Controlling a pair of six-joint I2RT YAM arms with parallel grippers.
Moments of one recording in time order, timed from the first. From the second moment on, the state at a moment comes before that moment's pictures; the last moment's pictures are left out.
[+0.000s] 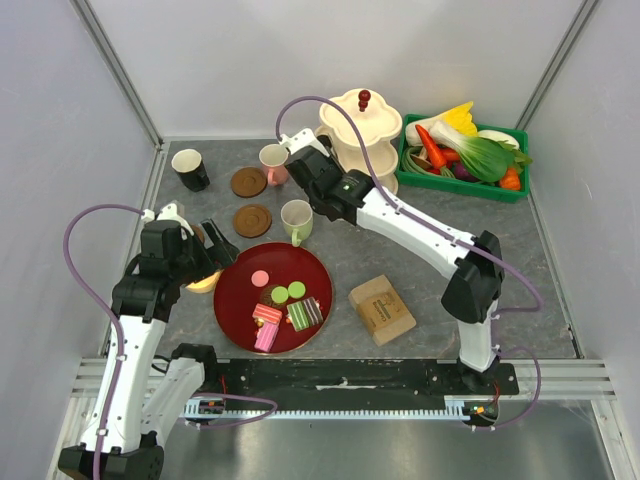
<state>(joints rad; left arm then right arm) -0.09 0.72 0.91 -0.88 0.06 -0.54 0.89 1.93 1.91 -0.69 0.77 -0.05</state>
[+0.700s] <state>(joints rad) -0.09 0.73 0.91 -0.88 0.05 -0.53 0.79 2.11 2.02 -0.63 0.80 -0.09</state>
